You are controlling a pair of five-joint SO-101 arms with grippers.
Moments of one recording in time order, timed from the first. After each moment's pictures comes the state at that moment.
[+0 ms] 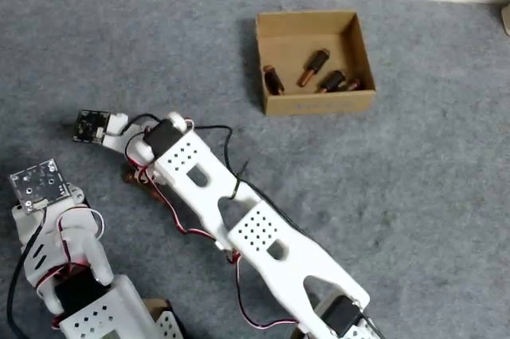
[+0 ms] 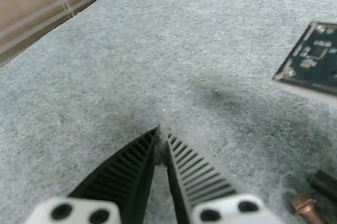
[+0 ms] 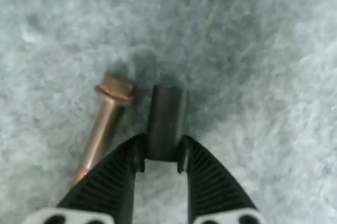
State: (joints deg) left arm -39.3 -102.5 92.6 41.9 -4.6; right arm -54.1 77.5 -94.5 90.9 35.2
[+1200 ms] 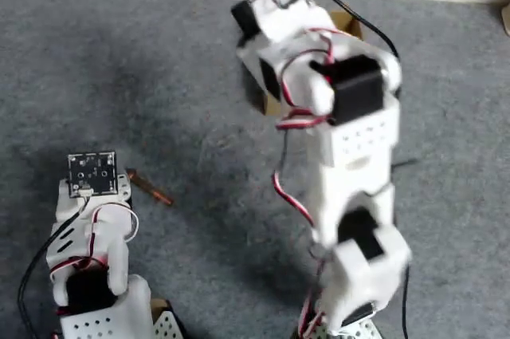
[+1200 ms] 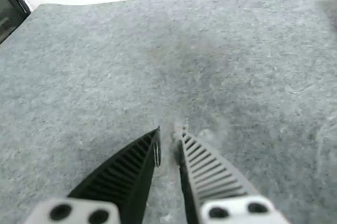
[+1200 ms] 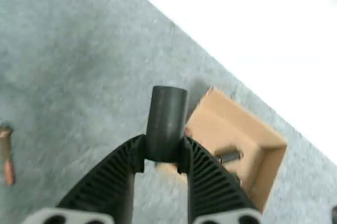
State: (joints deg) left arm -18.5 -102.5 84.9 51.6 -7.4; right arm -28.9 9.8 -68.4 100.1 24.6
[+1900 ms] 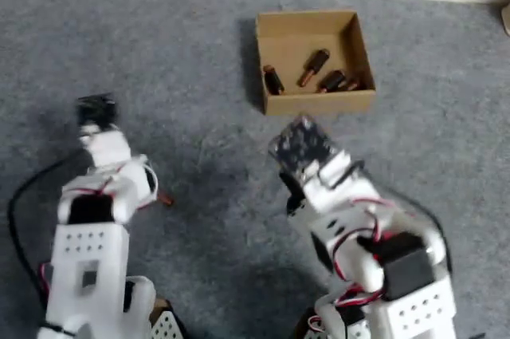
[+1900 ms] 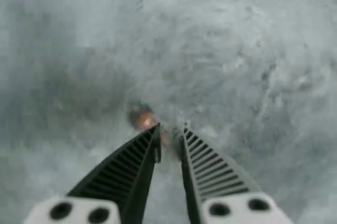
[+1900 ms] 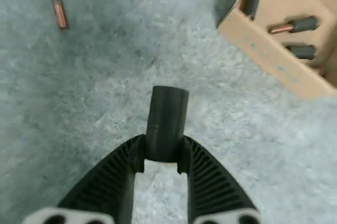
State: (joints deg) left arm -10.4 -53.1 64.9 50.2 13.8; right arm -28.9 -64.5 34.9 87.3 24.4
